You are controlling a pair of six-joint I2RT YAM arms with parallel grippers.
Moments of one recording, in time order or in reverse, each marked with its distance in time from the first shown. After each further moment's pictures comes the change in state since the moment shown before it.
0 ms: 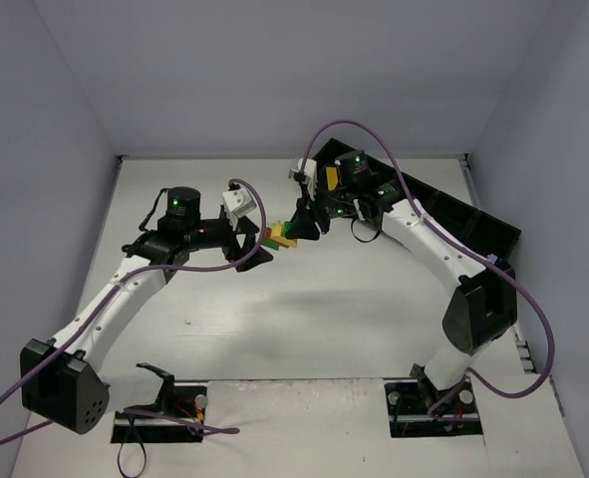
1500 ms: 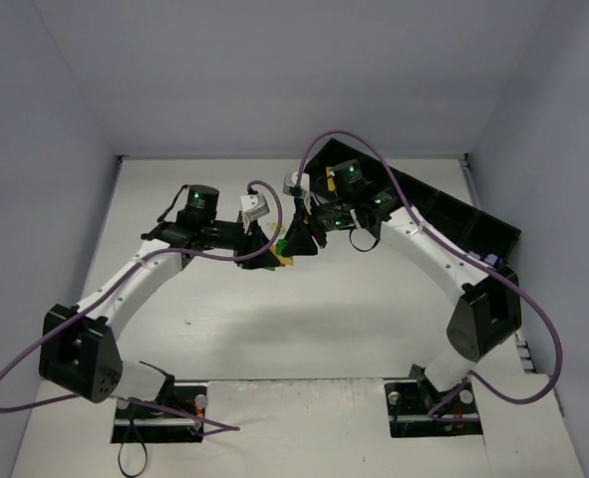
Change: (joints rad) left arm -0.027 0.179 0.064 -0.061 0.196 0.045; right arm 0.056 -0.050 -0.061 -0.036 -0.103 -0.016
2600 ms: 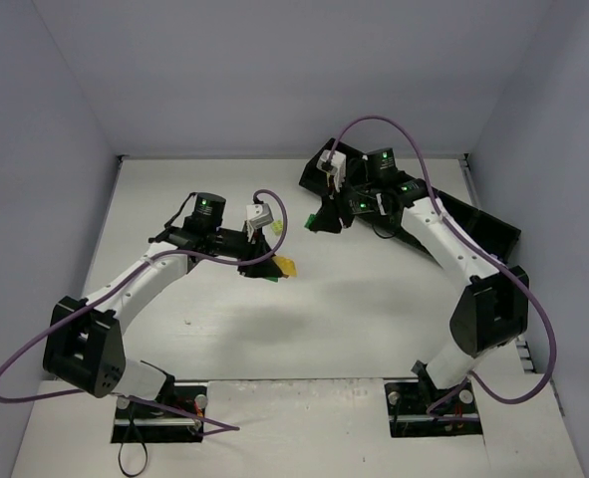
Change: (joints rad) left arm -0.017 0.031 -0.054 0.019 0.058 0.001; right arm -0.189 0.000 0.004 -0.011 0.064 0.054
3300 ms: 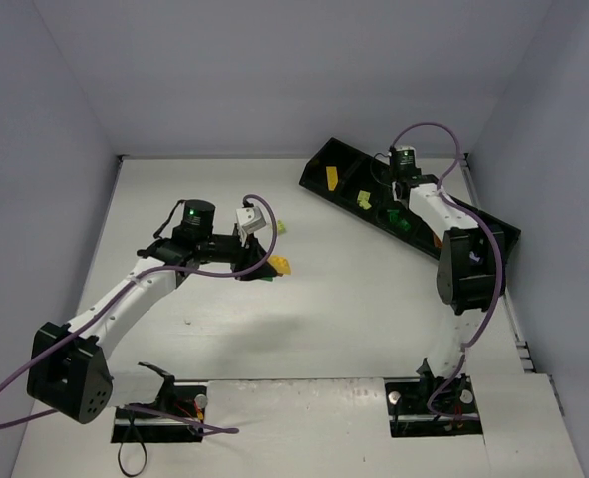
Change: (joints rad) left arm 0.000 -0.132 -0.085 0.060 -0.114 -0.056; right arm -0.240 0.294 0.045 0.139 1.084 0.433
